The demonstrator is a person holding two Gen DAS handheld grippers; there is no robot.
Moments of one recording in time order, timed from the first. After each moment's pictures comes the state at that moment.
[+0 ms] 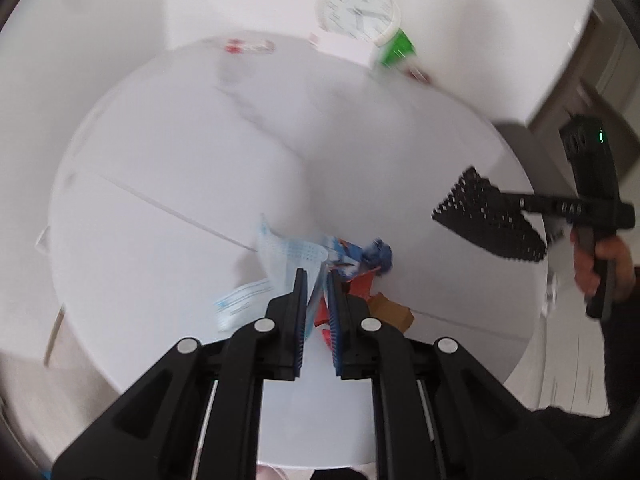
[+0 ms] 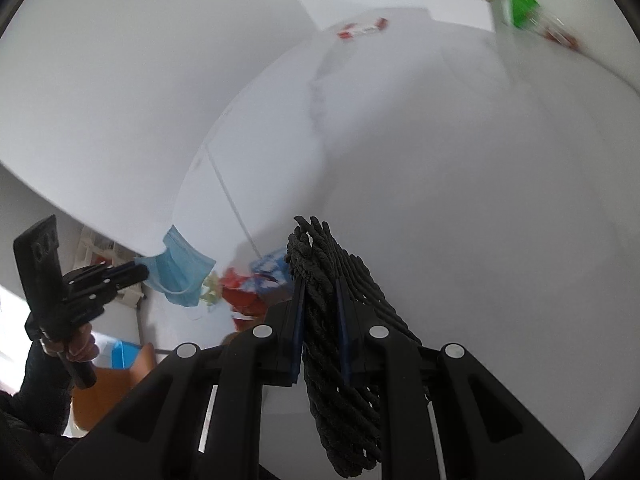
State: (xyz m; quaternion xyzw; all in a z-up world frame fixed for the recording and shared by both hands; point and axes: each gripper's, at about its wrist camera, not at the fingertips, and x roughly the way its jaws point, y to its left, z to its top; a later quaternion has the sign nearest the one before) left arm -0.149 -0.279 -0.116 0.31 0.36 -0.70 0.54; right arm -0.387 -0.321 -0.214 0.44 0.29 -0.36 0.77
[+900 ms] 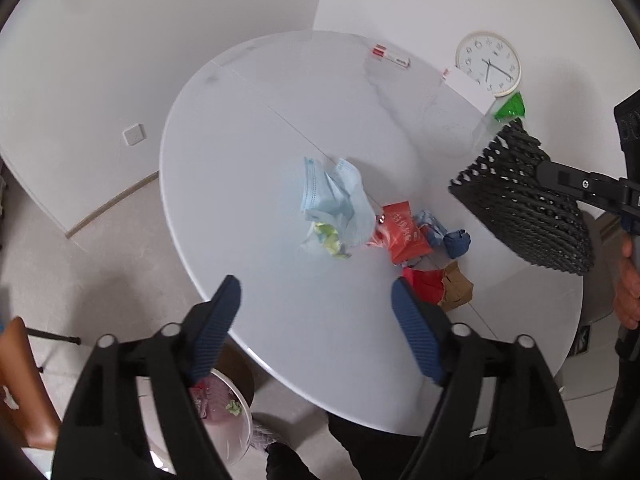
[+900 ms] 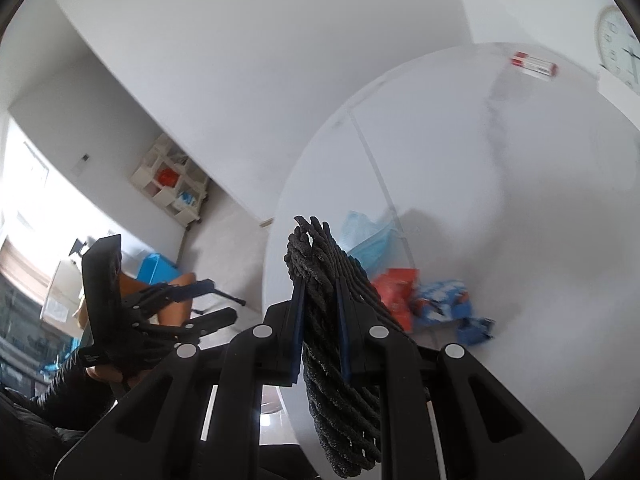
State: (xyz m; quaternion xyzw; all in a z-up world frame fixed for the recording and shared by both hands) left arm -0.095 -0.182 -0.155 0.23 0.44 -0.56 0.67; right arm -0.260 -0.294 -0.159 0.34 0.33 -0.19 0.86
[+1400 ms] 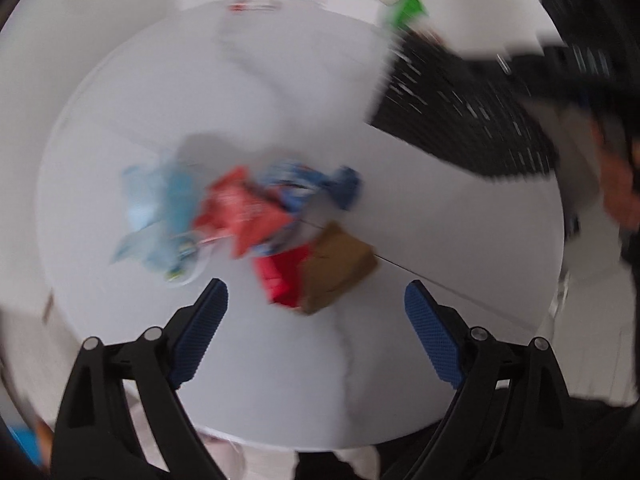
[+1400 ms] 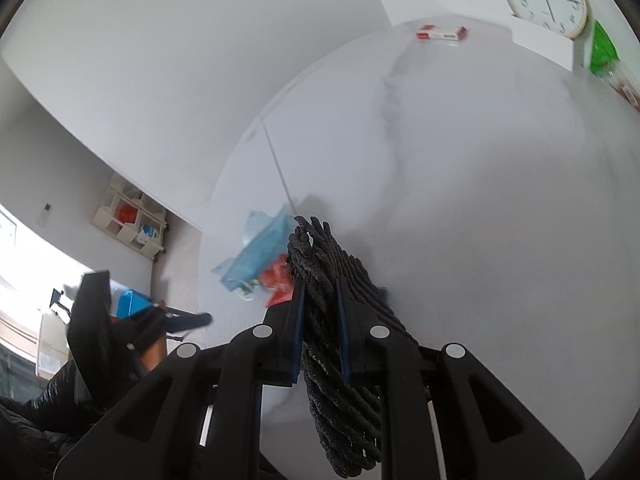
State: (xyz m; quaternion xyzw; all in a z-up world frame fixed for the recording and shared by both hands) left arm -0.234 -0.250 -0.193 0.37 0.37 -0.67 0.52; right arm -0.353 -0.338 -0.197 0.39 0.32 -0.27 0.82
